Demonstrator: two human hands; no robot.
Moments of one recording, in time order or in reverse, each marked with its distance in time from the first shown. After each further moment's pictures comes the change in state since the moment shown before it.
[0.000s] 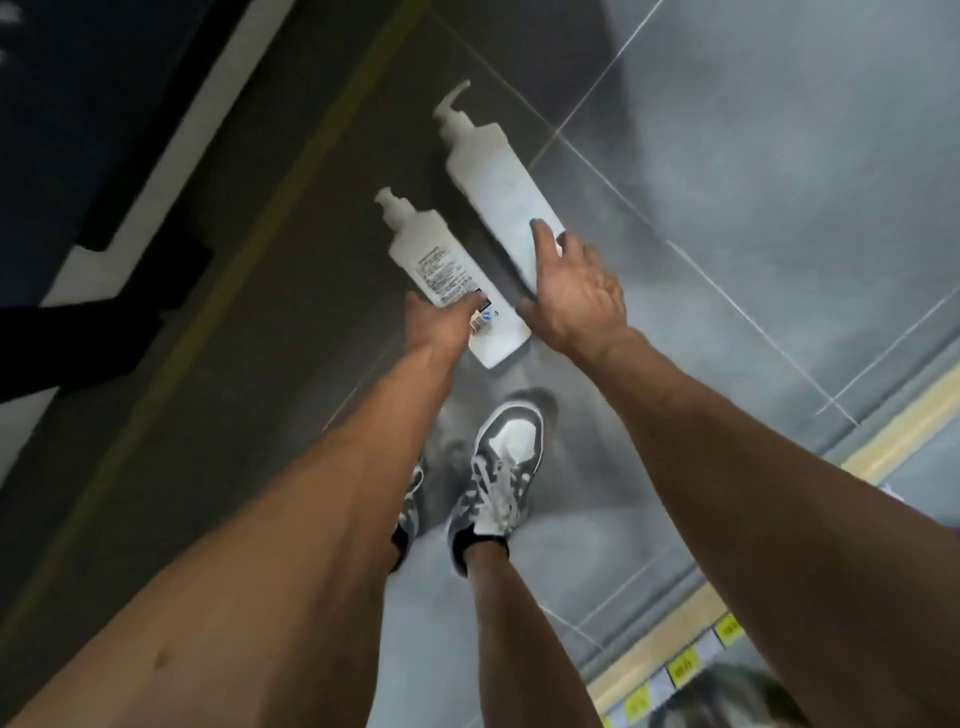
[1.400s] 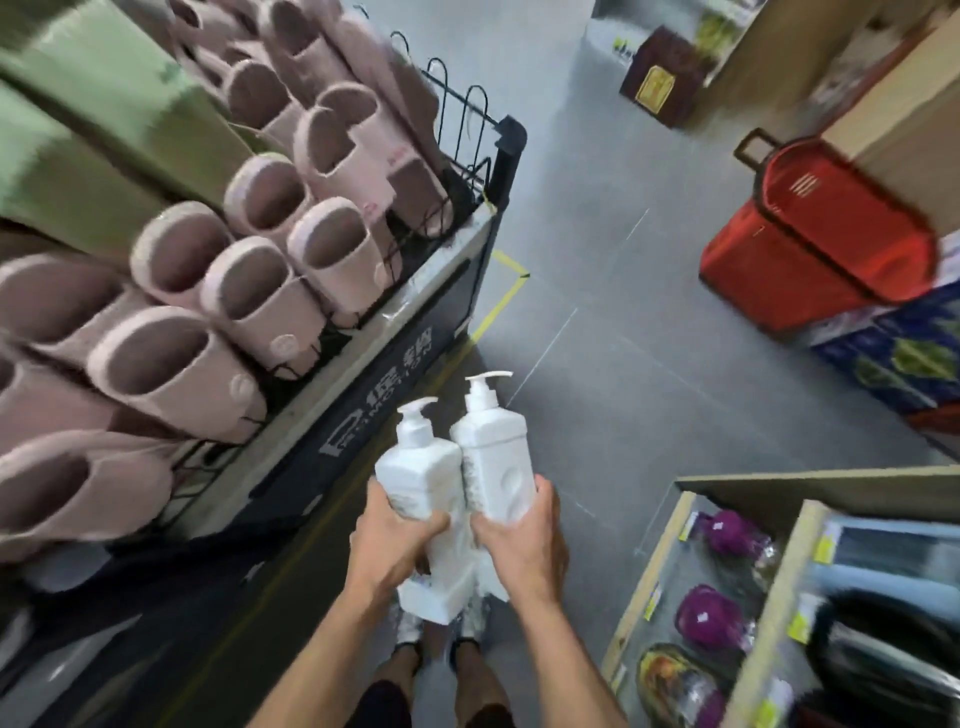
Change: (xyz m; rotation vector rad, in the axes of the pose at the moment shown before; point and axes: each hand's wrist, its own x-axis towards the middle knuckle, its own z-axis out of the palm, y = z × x) left_hand -0.509 0.191 -0.335 0.149 -0.206 0.517; right_hand -0.453 -0.195 -0.400 0.876 0.361 0.417
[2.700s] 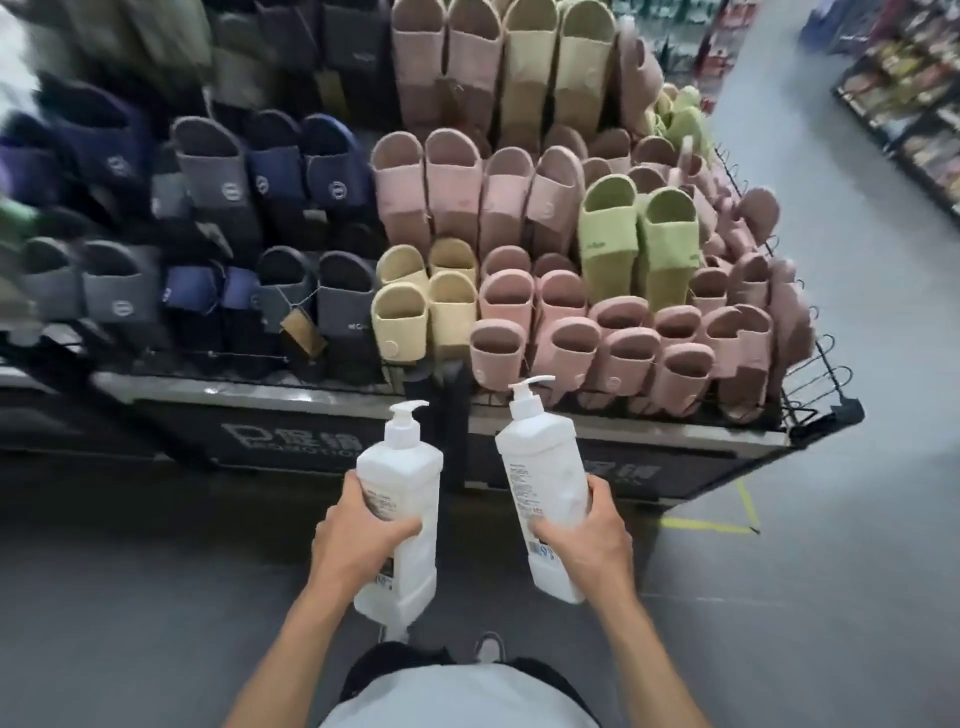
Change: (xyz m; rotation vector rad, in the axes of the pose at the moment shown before) left_hand -0.302 -0.075 -0.073 -0.348 0.855 -0.257; right_hand -0.129 -0.080 -0.057 -0.451 -0.574 -0.862
